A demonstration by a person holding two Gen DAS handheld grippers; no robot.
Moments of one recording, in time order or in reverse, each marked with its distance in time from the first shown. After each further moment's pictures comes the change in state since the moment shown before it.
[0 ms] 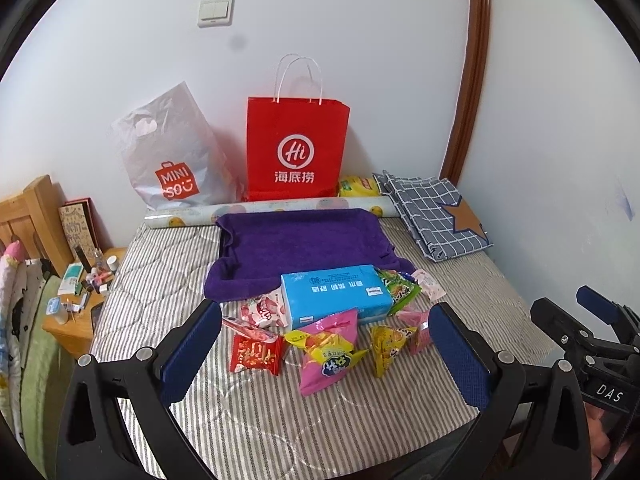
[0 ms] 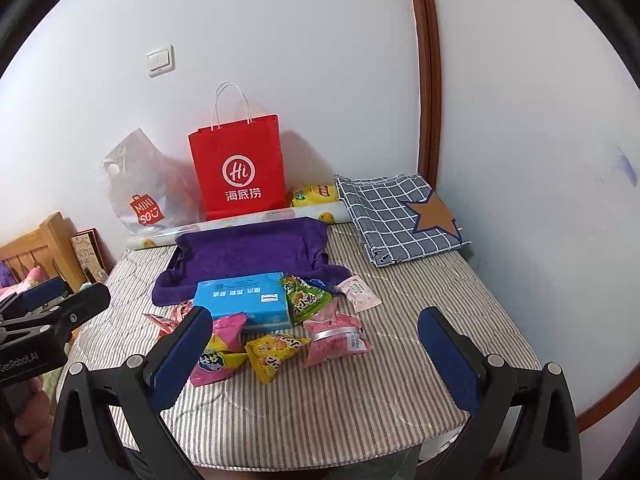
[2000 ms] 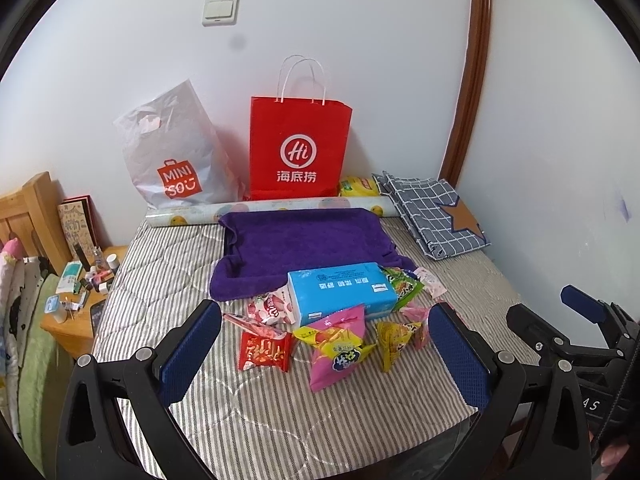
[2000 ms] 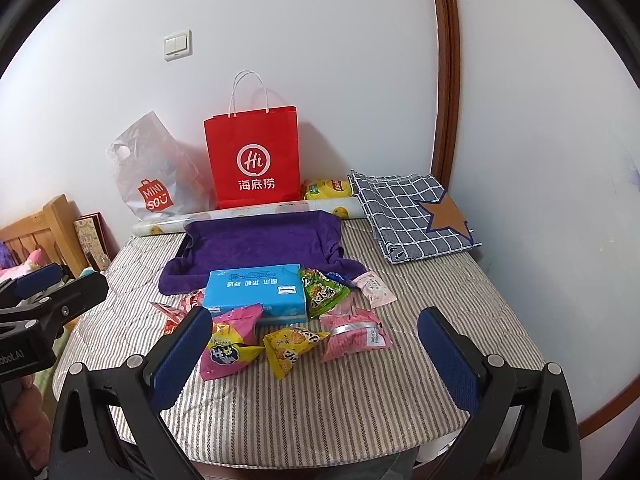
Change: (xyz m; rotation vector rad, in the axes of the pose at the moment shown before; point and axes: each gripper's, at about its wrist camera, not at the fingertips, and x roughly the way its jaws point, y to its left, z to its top) left arm -0.006 0.019 -0.003 -0.002 0.004 -0.029; right arm 0.009 0.029 -0.008 -0.044 0.017 0.000
